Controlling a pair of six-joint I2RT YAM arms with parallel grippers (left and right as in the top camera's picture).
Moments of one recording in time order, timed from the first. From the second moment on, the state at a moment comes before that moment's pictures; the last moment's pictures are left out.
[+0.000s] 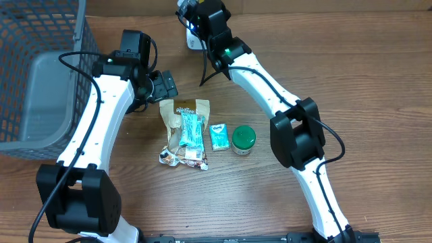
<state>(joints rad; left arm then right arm) -0.13 1.76 1.52 -1.04 0.02 -0.49 0.53 2.48 2.25 -0.14 0.35 -0.64</state>
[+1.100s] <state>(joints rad) -0.13 1.76 1.52 -1.04 0.02 -0.49 -0.16 2.11 1.95 -1.30 0.11 0.50</state>
